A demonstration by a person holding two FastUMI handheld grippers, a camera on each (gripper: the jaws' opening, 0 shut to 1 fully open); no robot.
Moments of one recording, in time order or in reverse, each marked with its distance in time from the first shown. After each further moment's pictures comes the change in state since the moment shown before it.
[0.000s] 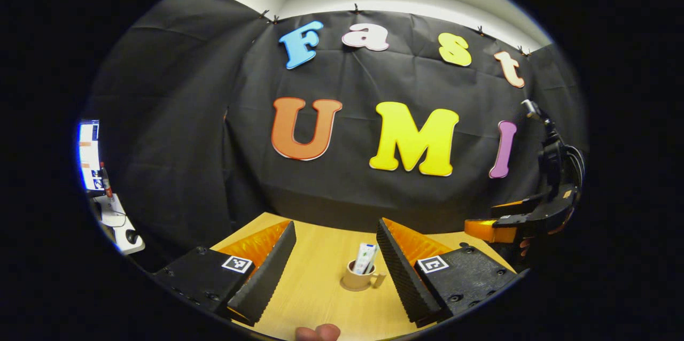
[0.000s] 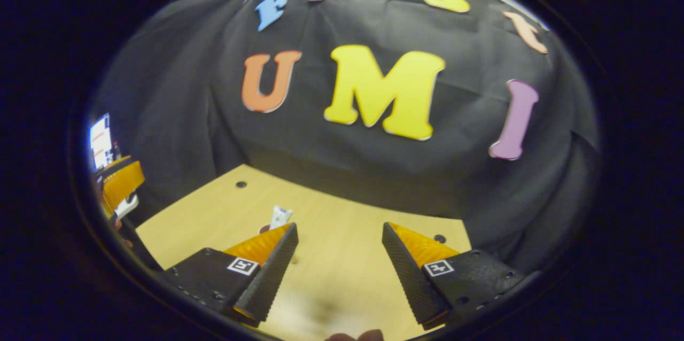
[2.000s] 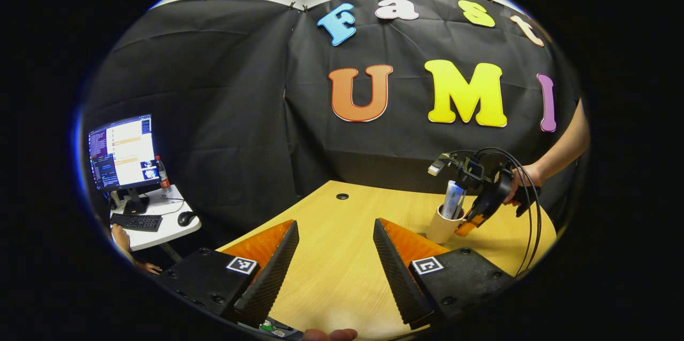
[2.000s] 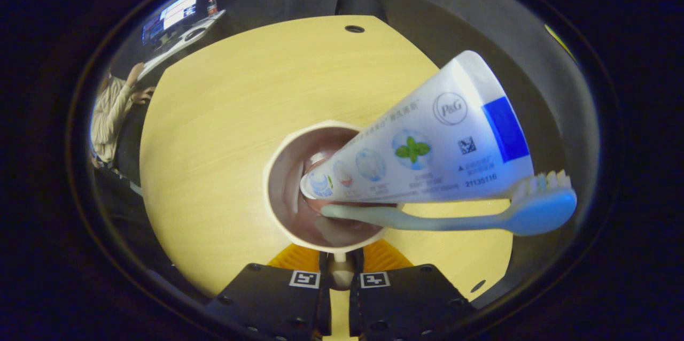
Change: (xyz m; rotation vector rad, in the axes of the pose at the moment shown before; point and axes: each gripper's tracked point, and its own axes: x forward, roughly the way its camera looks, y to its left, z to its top) left arm -0.083 0.103 -0.117 0.091 0.147 0.397; right arm 0.216 0.144 -0.244 -0.753 0.810 0.670
